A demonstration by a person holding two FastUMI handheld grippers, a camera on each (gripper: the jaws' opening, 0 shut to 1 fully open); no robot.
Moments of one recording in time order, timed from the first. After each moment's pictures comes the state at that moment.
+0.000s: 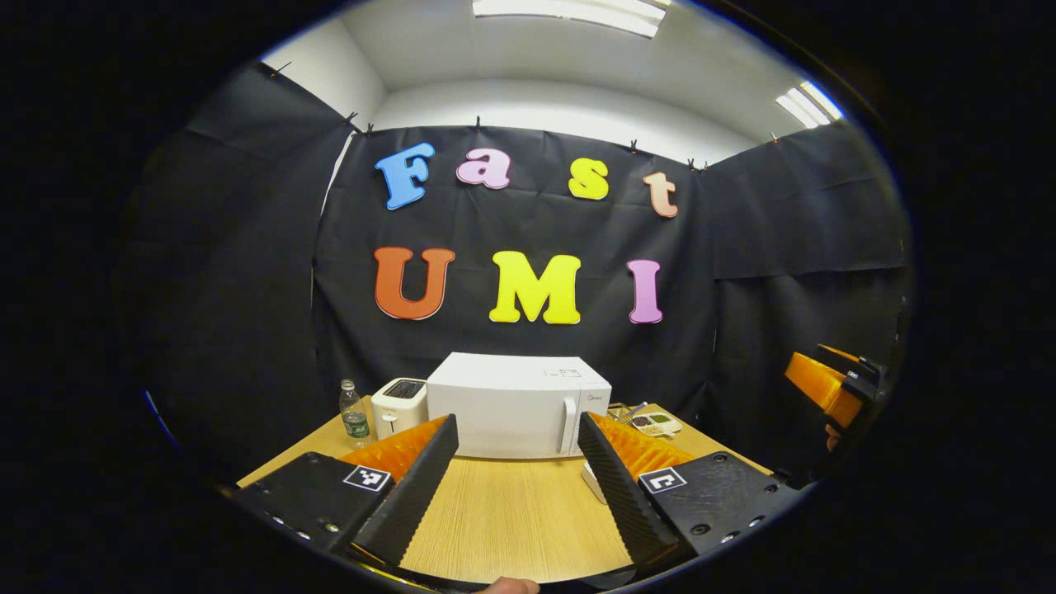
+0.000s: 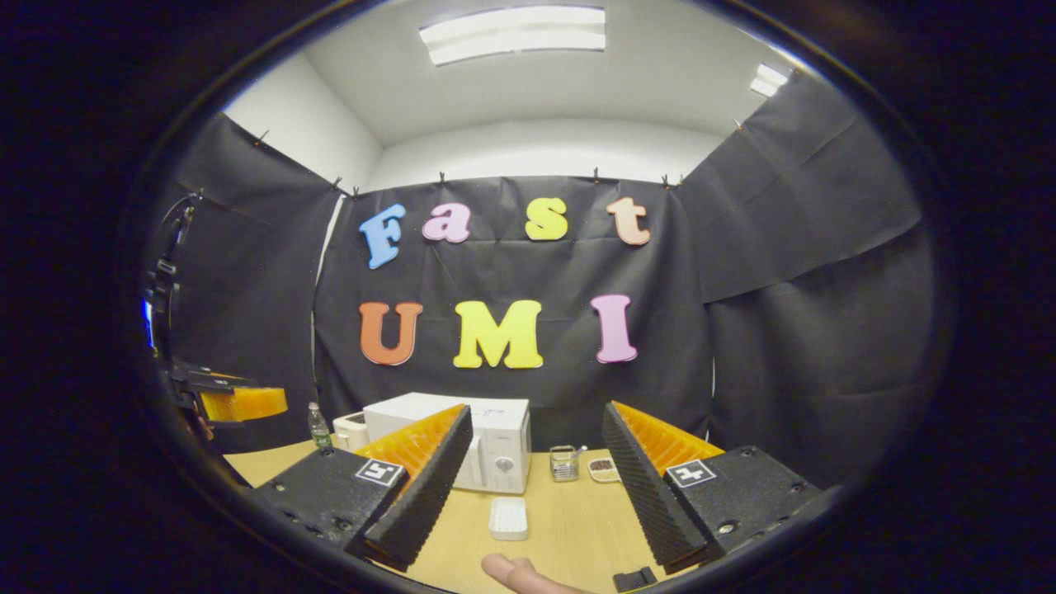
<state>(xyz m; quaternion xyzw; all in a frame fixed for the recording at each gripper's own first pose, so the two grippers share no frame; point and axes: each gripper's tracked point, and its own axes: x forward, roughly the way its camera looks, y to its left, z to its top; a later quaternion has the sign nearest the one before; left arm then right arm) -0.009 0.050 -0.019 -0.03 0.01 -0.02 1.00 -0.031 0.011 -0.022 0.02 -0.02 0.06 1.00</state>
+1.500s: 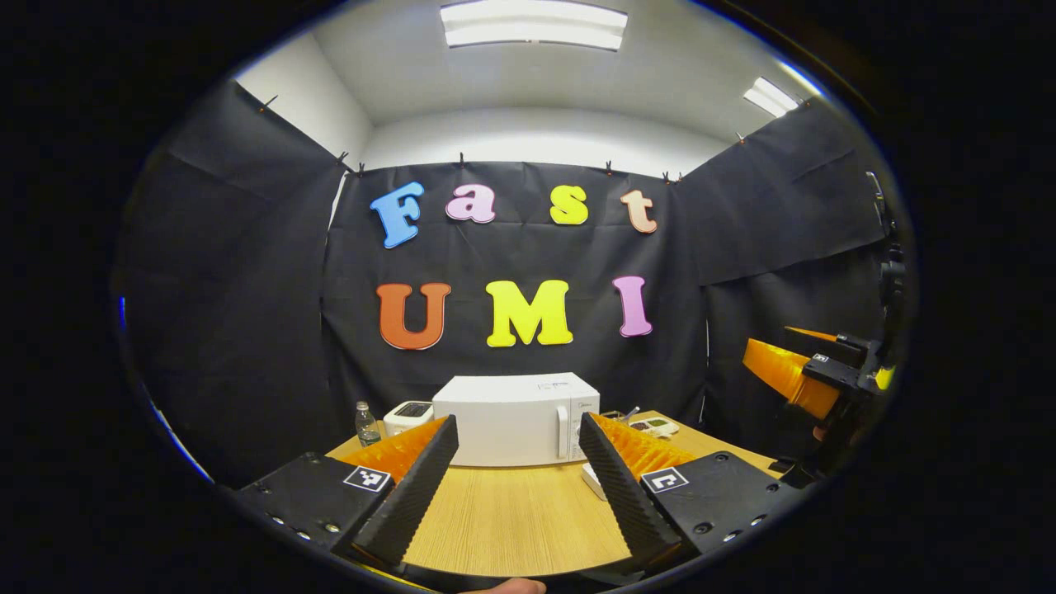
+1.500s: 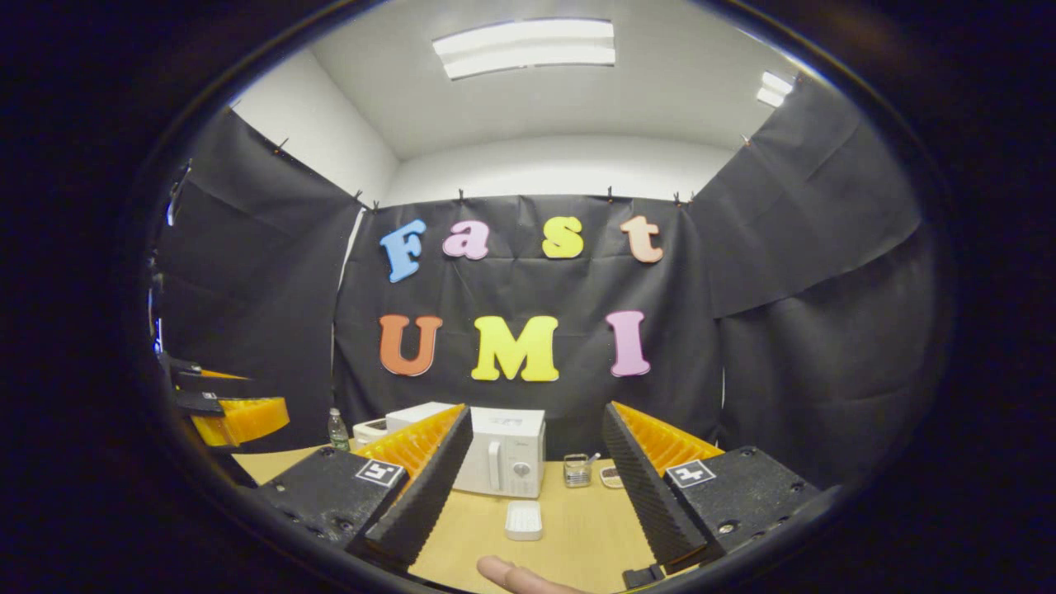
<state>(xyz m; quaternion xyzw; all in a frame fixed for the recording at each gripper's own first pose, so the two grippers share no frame) -0.062 0.026 -0.017 0.01 -0.04 -0.02 1.00 -0.067 0.018 -0.023 0.01 -0.06 0.08 1.00</state>
